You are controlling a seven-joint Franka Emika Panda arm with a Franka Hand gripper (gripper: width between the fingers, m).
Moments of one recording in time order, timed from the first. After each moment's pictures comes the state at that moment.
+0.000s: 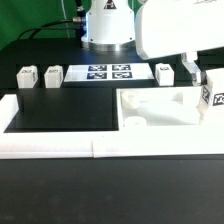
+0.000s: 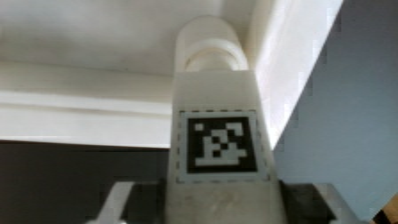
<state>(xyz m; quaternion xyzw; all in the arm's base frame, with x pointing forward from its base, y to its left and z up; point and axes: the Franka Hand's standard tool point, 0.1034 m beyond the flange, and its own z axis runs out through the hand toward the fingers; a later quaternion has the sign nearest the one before) 0.626 0.116 0.089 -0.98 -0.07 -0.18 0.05</state>
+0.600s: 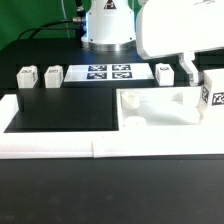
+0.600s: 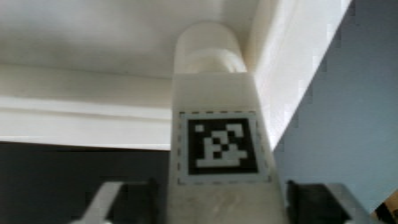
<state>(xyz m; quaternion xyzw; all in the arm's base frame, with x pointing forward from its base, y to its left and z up) 0.622 0.116 0.087 -0.98 -0.07 -0.20 0.04</state>
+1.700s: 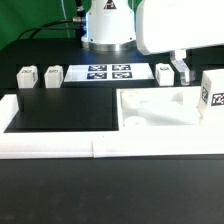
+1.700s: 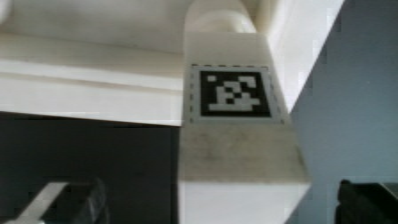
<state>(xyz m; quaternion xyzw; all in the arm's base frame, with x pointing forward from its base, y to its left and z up) 0.639 0.114 0.098 -0.98 -0.07 -0.17 0.03</state>
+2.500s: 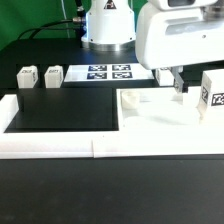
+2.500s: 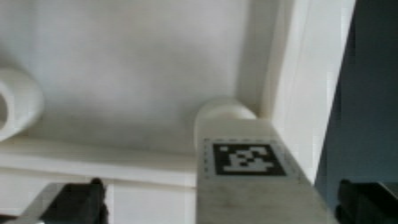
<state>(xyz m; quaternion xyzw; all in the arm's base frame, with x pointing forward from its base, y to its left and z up) 0.640 0.111 0.081 -1.00 -0.06 0.07 0.02</state>
